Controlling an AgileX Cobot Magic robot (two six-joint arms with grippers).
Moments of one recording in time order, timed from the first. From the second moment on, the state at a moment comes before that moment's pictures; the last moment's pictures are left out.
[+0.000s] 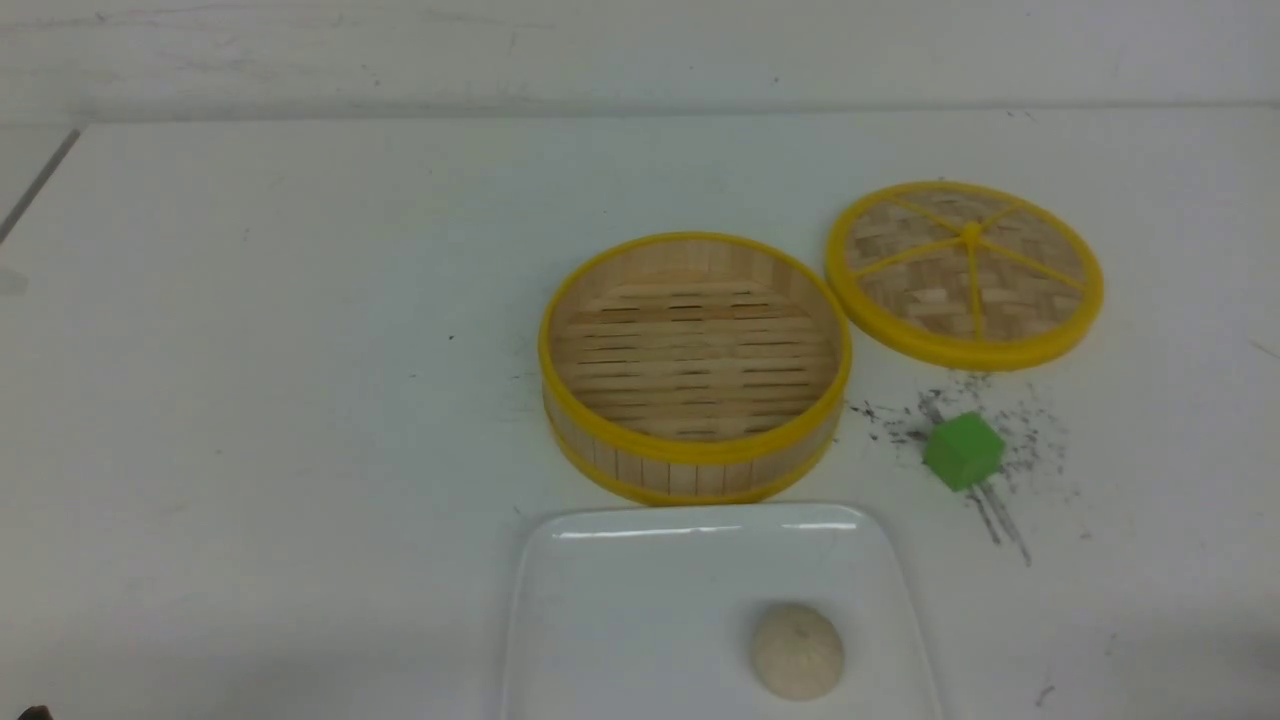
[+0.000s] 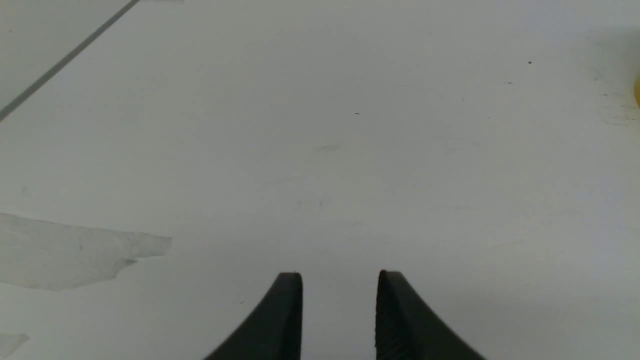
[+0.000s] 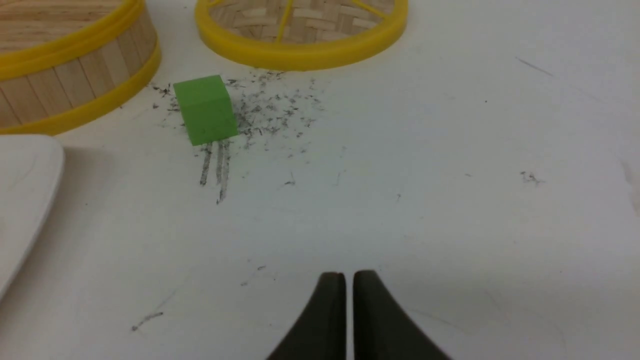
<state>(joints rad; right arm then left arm) 0.04 -0.01 0.01 0.08 0.42 -0.03 0.05 -0.01 0.02 0.15 0.39 -0.17</state>
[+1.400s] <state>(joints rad) 0.04 -0.01 0.01 0.08 0.42 -0.03 0.05 -0.01 0.02 0.15 0.39 -0.17</state>
